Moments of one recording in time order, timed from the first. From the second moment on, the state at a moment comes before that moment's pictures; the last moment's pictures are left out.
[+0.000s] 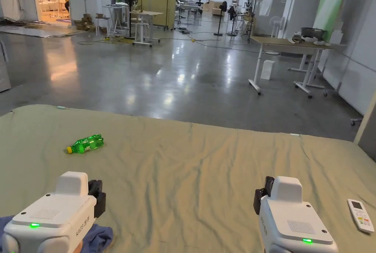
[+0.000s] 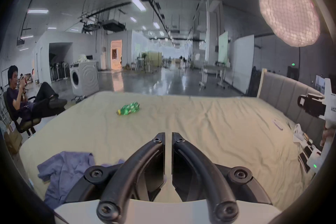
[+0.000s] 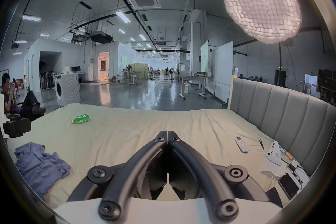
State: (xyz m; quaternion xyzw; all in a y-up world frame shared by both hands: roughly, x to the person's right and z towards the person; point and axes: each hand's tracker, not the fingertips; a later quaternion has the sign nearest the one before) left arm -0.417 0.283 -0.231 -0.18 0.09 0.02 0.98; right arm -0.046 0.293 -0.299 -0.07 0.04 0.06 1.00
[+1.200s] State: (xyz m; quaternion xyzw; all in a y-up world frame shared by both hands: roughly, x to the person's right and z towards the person) left arm -0.546 0.121 -0.216 -0.49 0.18 0.04 0.85; right arm -0.093 0.235 -0.292 -0.15 0.10 0.10 0.98
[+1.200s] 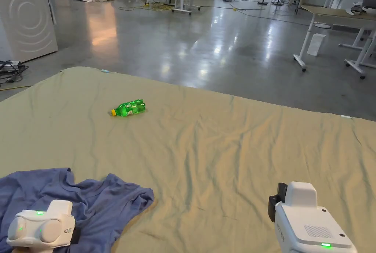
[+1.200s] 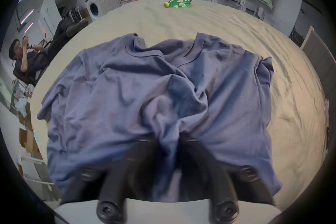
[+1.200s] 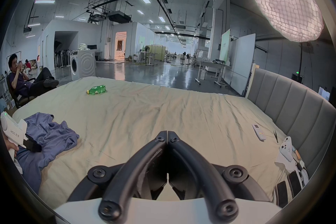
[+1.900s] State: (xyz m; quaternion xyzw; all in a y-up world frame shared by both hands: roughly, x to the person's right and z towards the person) left arm -0.489 0.291 -0.226 -0.22 0.09 0.02 0.97; right arm -0.067 0.264 -0.279 -0.13 0.09 0.07 0.99
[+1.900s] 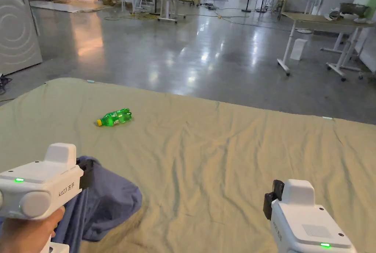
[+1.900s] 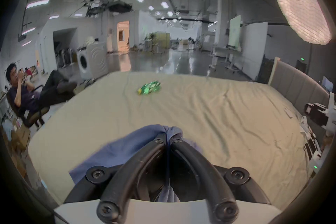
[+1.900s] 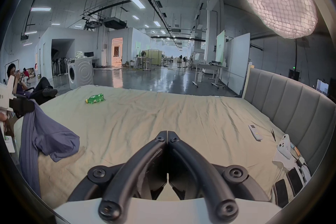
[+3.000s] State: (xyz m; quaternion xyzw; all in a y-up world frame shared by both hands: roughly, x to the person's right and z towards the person) left arm -0.094 0.203 -0.275 -0.32 -0.30 0.02 0.90; right arm 0.079 0.306 -0.247 -0.09 -0.07 0.06 0.99
